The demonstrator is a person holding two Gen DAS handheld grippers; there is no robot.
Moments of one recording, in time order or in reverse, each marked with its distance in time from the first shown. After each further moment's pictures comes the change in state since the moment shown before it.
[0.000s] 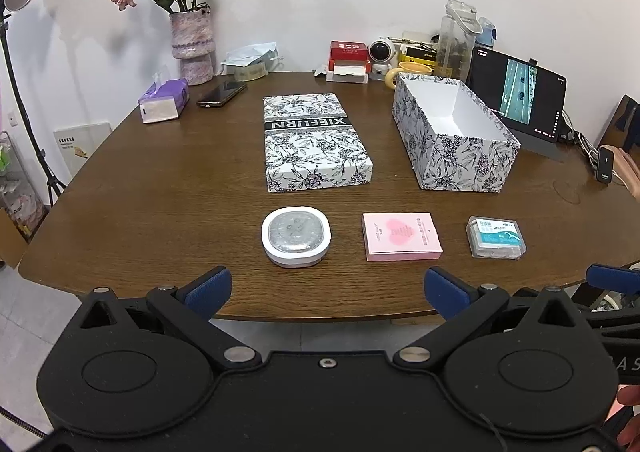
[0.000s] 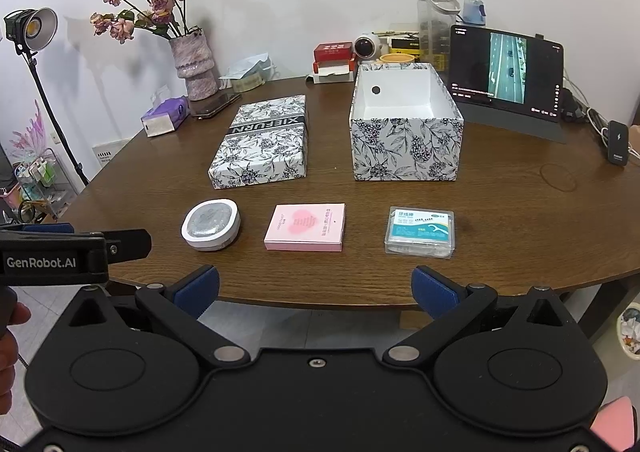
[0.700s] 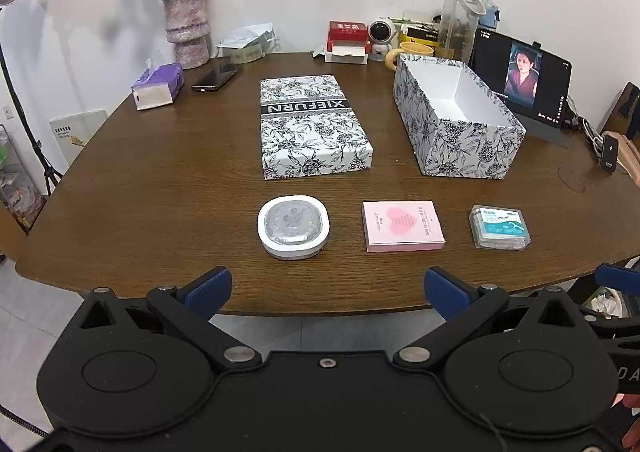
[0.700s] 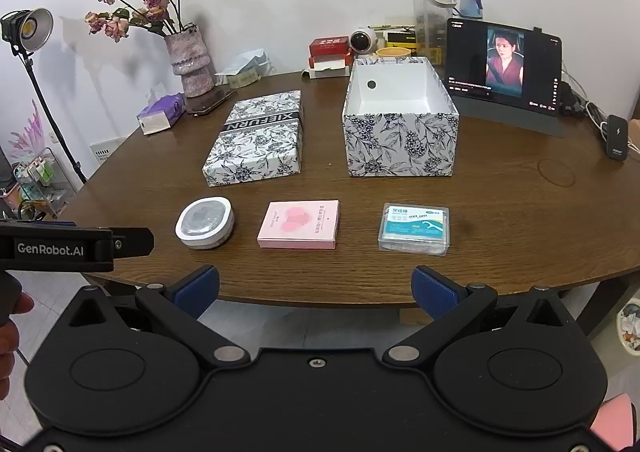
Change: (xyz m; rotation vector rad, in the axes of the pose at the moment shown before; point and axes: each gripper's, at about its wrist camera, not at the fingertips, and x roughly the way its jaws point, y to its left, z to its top) left arm 0.017 -0.003 0.013 0.011 0.070 0.000; right arm 0.004 -0.008 0.004 0.007 0.021 -0.001
